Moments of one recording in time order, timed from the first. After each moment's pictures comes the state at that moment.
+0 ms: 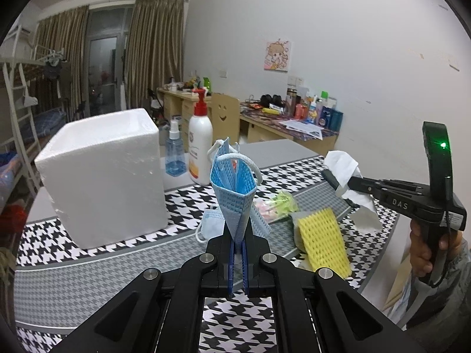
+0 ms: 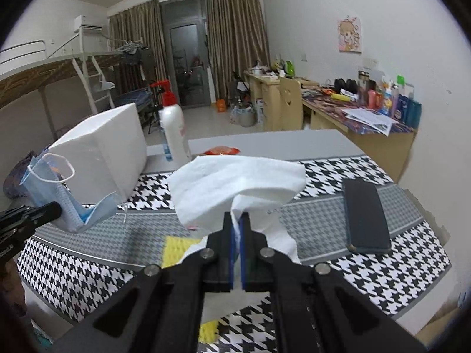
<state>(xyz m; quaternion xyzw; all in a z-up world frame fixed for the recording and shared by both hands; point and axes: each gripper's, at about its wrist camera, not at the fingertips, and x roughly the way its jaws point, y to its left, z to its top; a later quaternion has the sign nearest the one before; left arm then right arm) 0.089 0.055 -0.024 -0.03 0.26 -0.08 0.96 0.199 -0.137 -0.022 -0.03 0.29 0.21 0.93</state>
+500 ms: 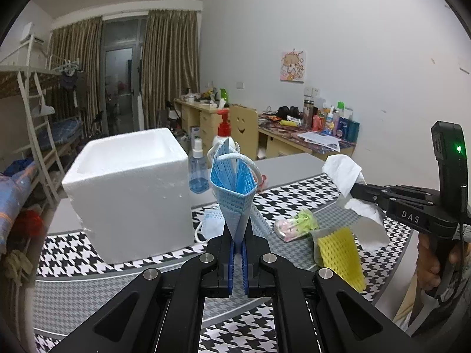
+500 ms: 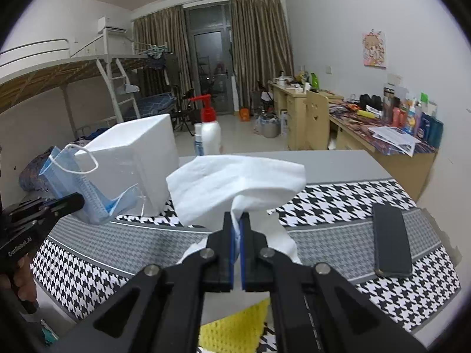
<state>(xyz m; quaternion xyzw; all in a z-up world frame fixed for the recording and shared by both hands) 0.089 0.077 0.003 -0.02 0.24 -0.03 0.97 0.196 -0.102 -0.001 -0.03 0.27 0.27 0.92</state>
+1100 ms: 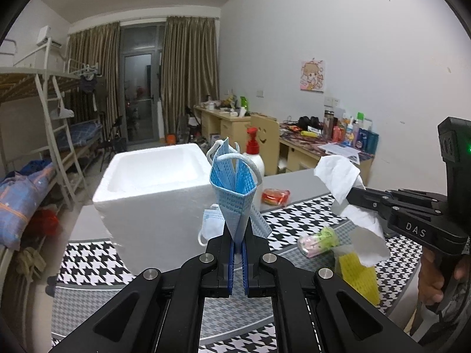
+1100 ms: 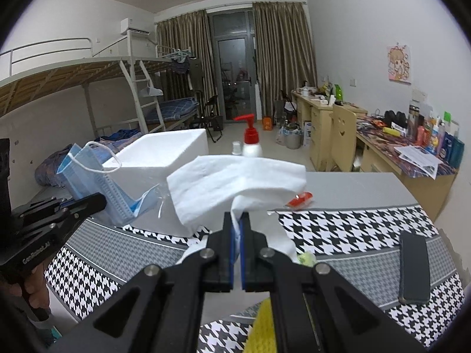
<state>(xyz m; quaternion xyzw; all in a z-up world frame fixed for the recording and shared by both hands) 0.089 0.100 0.025 -0.02 0.22 0.02 0.97 0.197 -0.054 0.021 -0.04 0.25 0.32 0.91</state>
